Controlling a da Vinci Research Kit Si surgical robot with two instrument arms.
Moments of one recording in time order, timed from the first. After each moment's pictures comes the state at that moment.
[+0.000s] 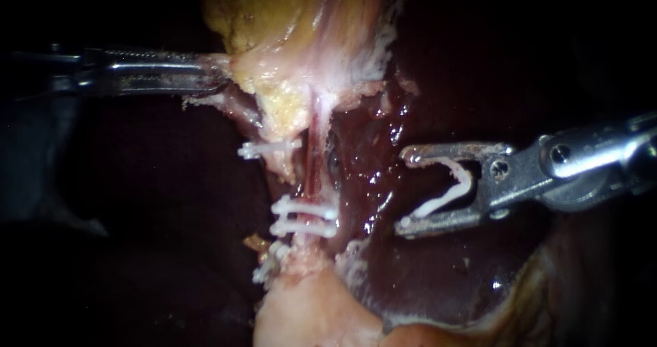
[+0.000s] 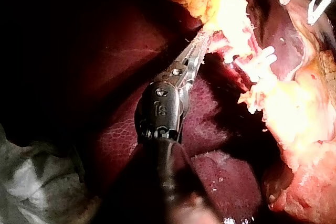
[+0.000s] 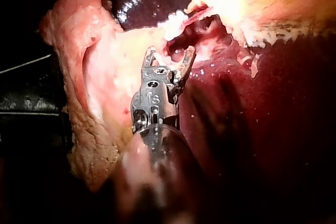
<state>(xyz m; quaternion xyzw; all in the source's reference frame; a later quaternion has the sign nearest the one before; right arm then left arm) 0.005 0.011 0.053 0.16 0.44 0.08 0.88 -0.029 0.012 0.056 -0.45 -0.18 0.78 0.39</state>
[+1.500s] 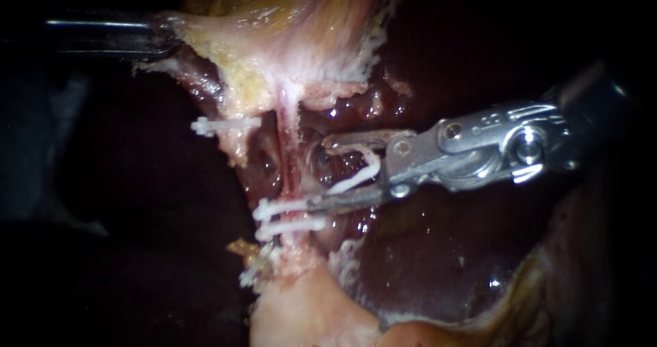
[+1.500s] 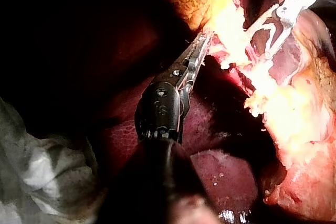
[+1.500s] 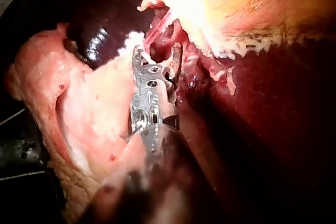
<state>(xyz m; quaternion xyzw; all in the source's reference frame) 0.016 0.013 0.060 0.22 0.46 0.15 0.85 -0.025 0.015 0.048 -0.47 -0.17 0.77 0.39</state>
